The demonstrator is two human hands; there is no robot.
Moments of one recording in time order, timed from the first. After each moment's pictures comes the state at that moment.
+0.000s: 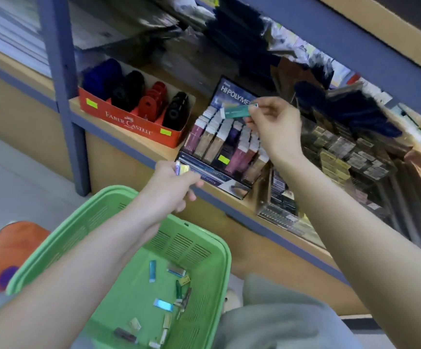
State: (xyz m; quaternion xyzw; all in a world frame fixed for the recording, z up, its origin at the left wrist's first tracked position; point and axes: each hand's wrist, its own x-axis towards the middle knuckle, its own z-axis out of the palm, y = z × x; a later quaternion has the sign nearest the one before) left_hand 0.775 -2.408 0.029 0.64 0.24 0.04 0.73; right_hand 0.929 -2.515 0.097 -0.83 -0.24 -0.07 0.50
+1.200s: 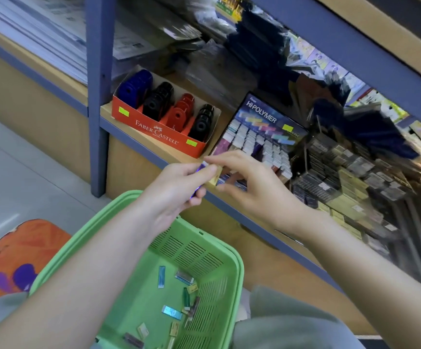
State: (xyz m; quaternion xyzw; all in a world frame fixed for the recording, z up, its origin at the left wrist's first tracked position) left_hand 0.760 -2.361 0.034 0.54 0.21 0.05 0.81; right_hand 0.852 -2.485 0.075 -0.80 -0.54 0.10 0.23
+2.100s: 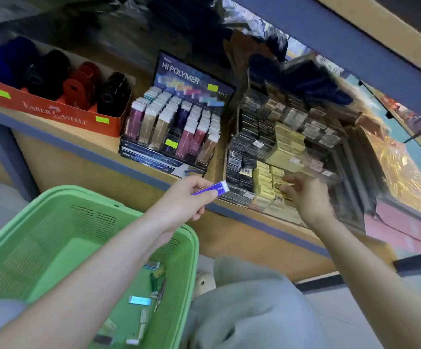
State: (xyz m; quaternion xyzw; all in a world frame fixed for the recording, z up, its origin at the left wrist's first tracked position) left_hand 0.812 -2.481 0.015 0.67 0.12 -0.05 0.73; right_hand 0.947 -2.715 0.034 -0.97 -0.10 -0.08 0.20
